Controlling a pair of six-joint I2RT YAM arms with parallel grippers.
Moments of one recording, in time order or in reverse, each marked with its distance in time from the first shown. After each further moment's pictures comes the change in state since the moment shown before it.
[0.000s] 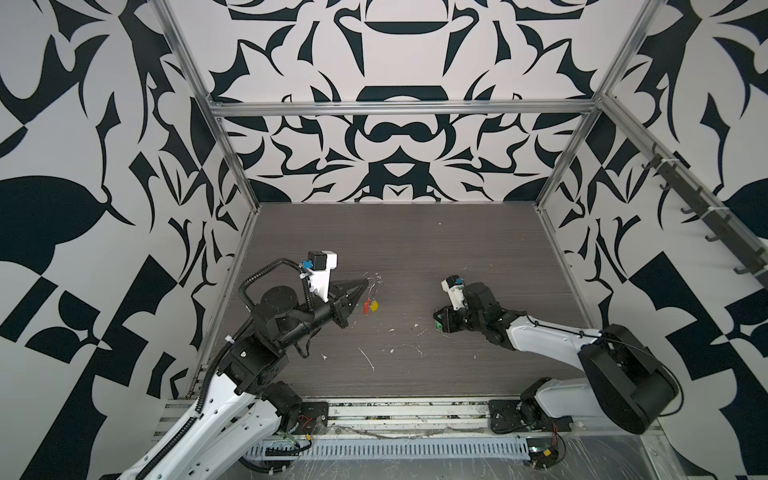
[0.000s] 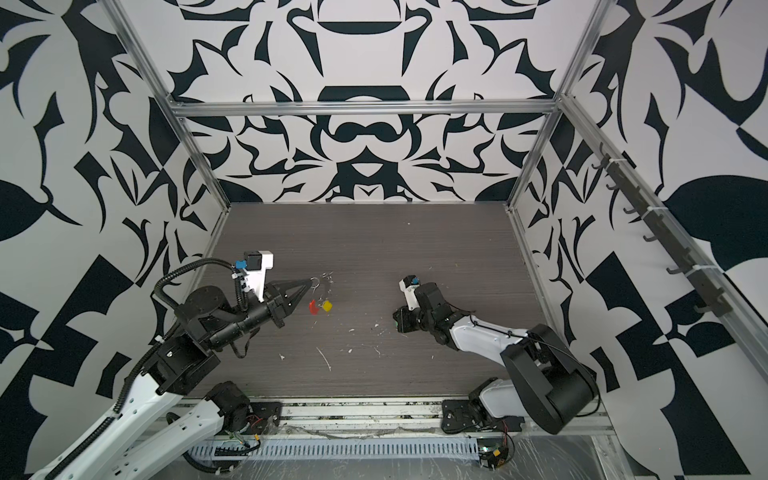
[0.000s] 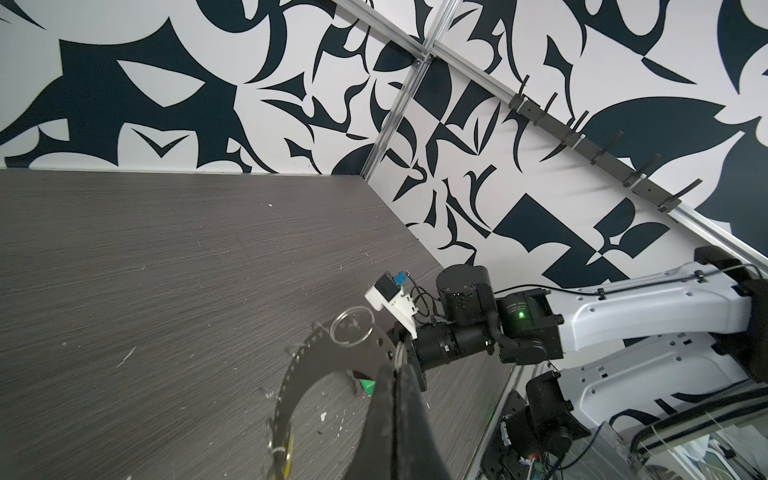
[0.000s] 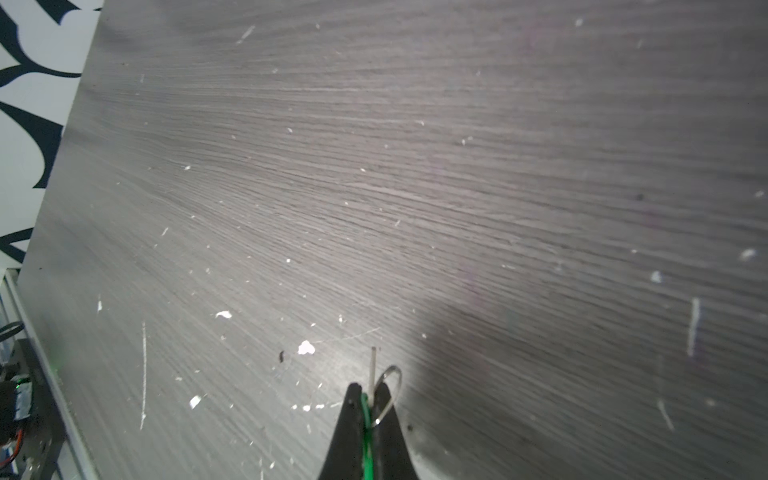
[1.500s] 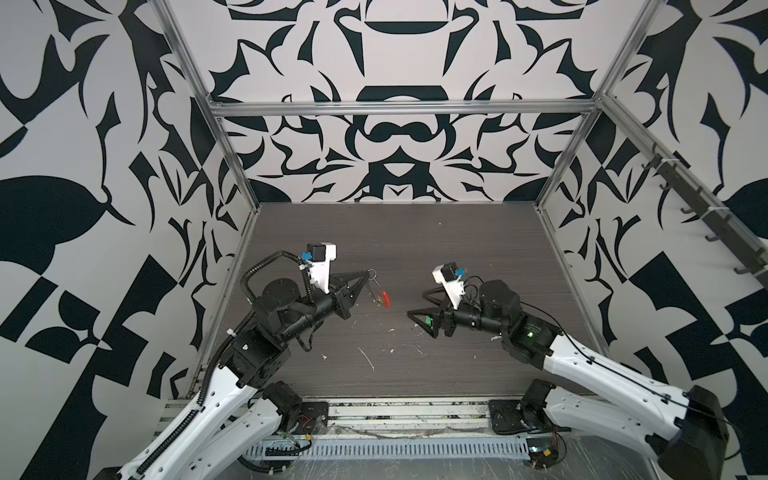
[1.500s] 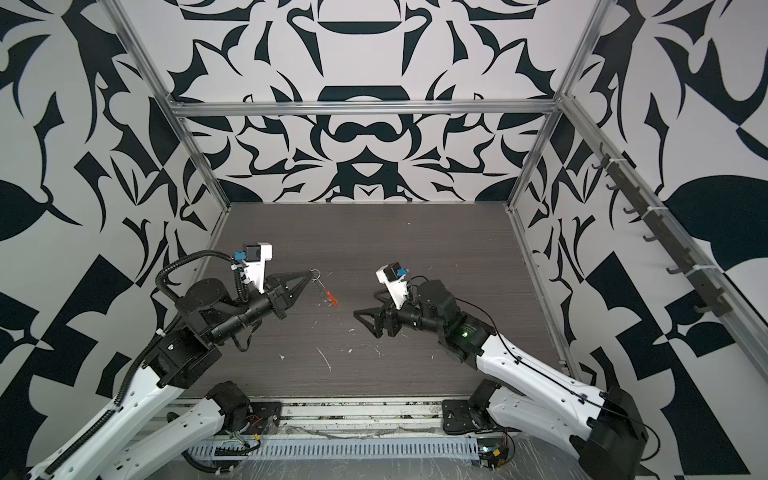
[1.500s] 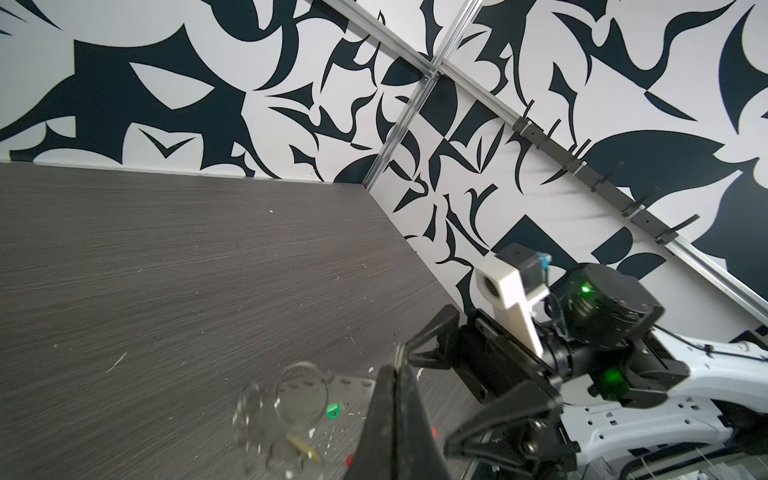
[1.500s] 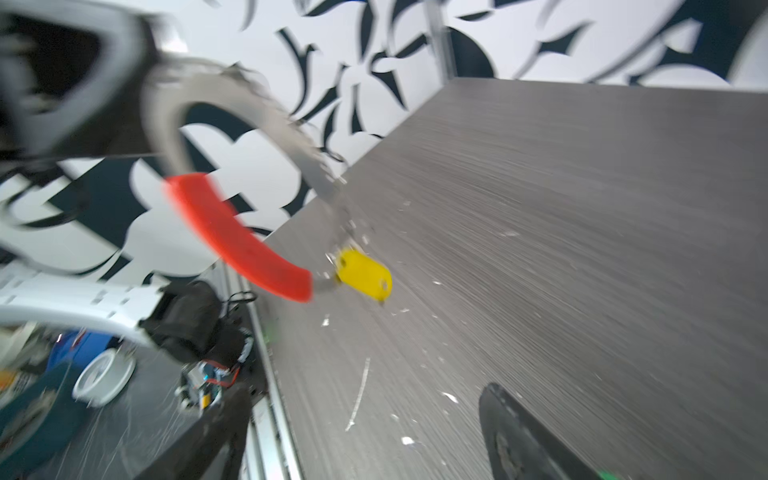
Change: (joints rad) left arm 0.000 0.062 0.064 0.004 -0.034 -0.061; right arm 0.297 -0.444 0.217 -0.137 -0.048 -0.122
